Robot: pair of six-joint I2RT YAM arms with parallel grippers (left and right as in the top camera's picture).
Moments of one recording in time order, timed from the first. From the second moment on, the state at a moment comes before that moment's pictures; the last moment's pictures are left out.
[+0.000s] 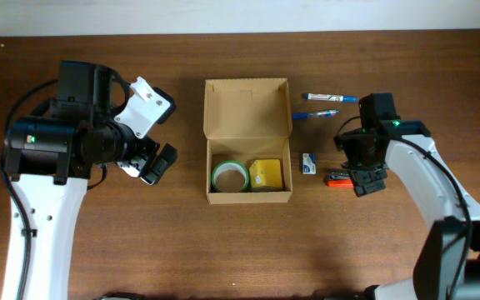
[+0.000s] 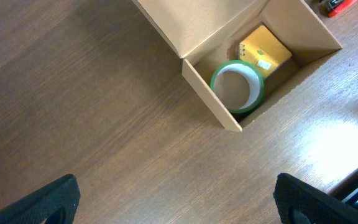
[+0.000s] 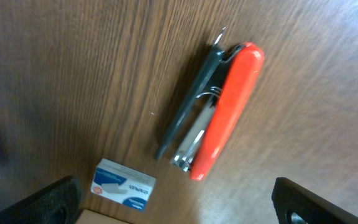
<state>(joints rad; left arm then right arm) -0.11 1.40 1.69 -1.41 0.23 0.50 0.03 1.65 1.12 -0.89 -0.05 1.32</state>
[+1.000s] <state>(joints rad) -0.11 1.40 1.69 -1.41 0.23 0.50 -0.01 1.83 1.11 -0.80 -0.13 1.37</state>
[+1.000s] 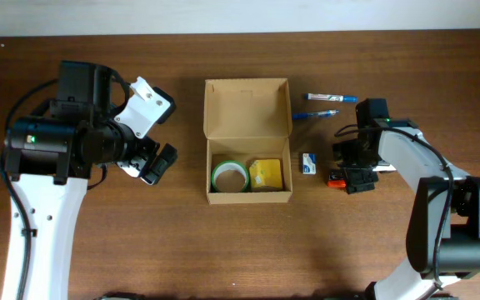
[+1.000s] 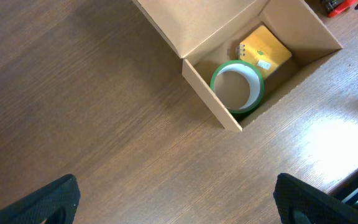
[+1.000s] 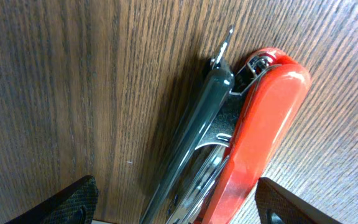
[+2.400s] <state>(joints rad) -0.11 1.40 1.69 -1.41 0.23 0.50 -0.01 1.86 1.11 -0.78 -0.15 1.39</state>
